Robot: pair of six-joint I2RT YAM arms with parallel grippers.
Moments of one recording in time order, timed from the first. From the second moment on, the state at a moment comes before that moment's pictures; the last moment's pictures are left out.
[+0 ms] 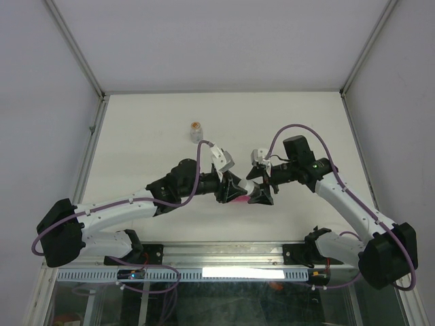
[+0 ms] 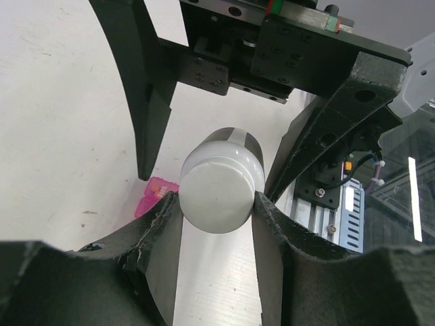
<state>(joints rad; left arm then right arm) -1.01 1.21 0.71 0.33 0.29 -0.19 0.44 1.11 0.82 -0.64 -1.01 -0.74</state>
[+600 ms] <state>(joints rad) -0.89 1.08 0.63 0.19 0.21 -0.24 0.42 1.08 0.82 -0.62 -1.01 -0.72</state>
